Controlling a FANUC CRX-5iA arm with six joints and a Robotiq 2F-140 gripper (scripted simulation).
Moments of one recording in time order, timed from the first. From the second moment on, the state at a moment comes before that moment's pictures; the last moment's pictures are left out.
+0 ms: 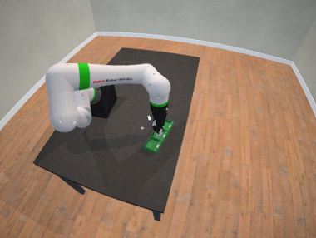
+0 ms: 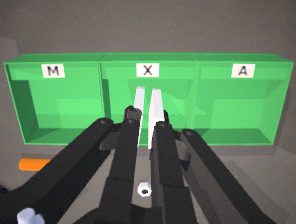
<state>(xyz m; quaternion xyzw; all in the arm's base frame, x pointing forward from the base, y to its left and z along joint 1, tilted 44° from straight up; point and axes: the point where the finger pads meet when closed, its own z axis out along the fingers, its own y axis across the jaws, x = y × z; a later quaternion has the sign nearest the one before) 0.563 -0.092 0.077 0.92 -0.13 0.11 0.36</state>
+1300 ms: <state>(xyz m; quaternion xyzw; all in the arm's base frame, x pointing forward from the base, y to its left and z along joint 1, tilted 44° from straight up) 0.559 -0.068 0.102 0.92 -0.13 0.11 0.36</state>
